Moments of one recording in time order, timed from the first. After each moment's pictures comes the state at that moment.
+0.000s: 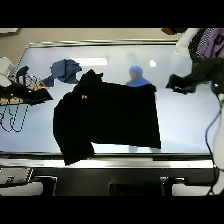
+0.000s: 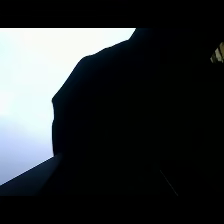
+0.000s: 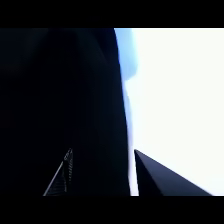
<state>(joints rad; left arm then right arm) 0.22 -1.47 1.37 1.22 -1.21 -1.45 -0.20 -1.54 1.58 1.93 -1.30 -1.62</state>
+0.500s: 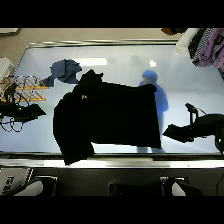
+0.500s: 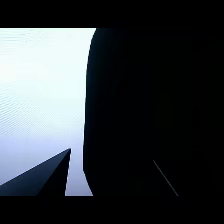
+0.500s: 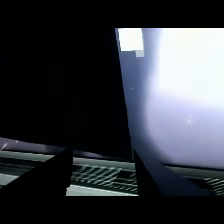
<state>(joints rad) 0.33 -1.24 1.06 1.20 -1.21 -1.44 -0.33 -1.01 0.71 2.00 -1.28 -1.81</state>
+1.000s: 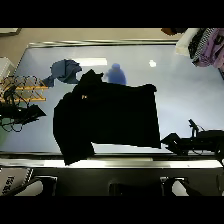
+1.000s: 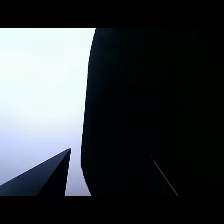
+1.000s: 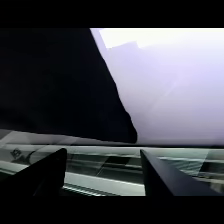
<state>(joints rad) 0.34 -1.22 1.04 1.20 -1.21 -1.47 -0.56 -1.08 0.51 2.20 -1.30 -1.91</state>
